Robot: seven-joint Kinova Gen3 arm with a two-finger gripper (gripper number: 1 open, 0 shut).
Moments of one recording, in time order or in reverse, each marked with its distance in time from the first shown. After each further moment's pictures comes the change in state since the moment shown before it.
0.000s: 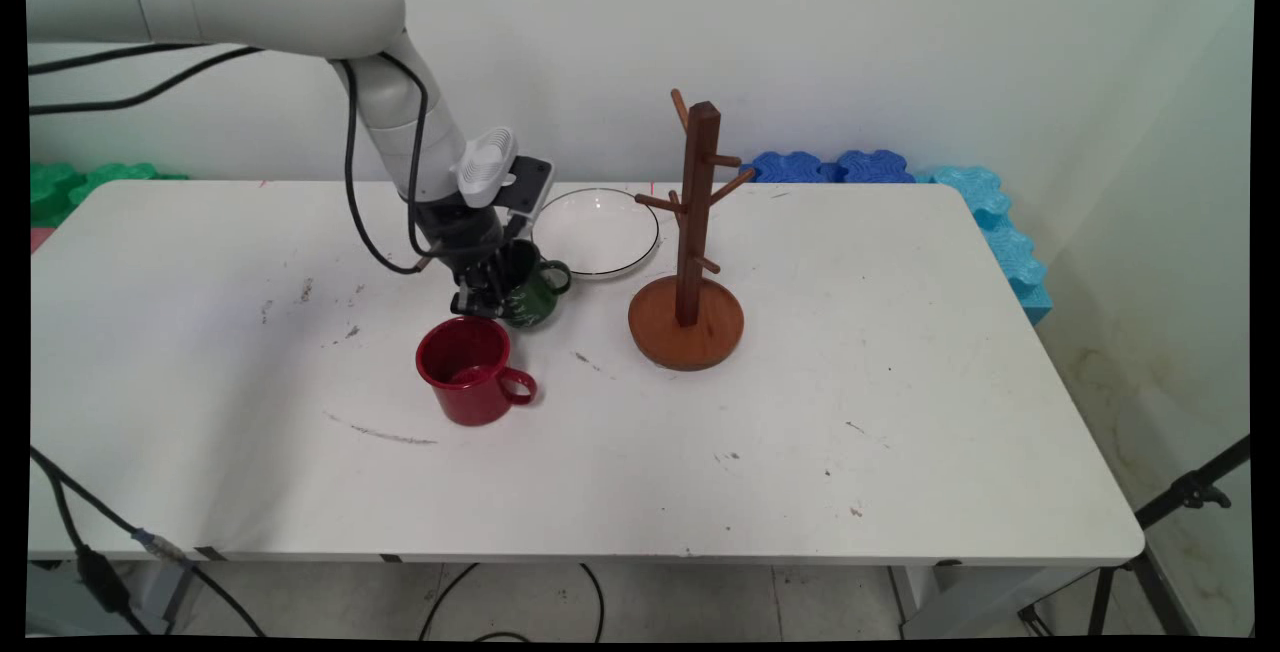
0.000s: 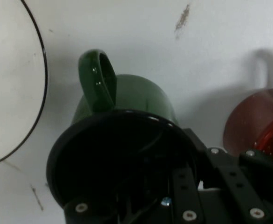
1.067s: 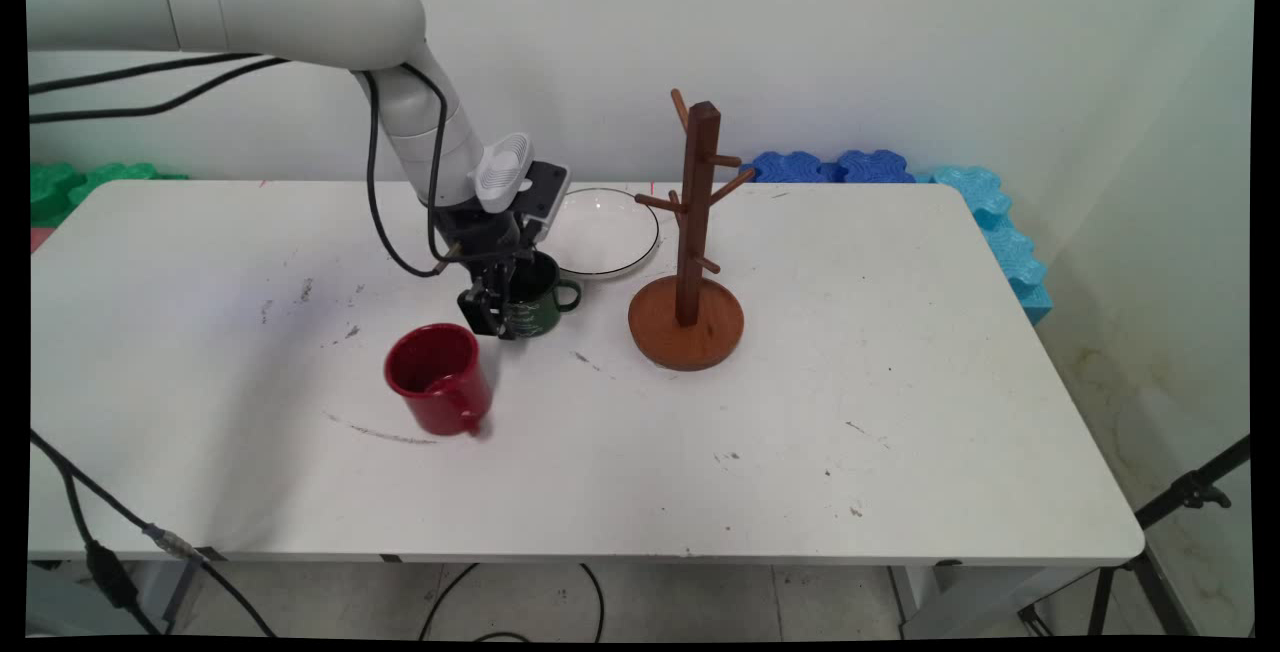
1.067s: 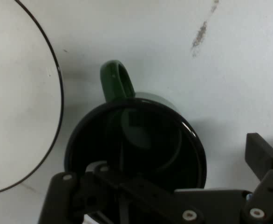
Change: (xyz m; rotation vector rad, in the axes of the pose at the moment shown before) arm 0.010 -0.009 0.011 0.021 0.016 0.024
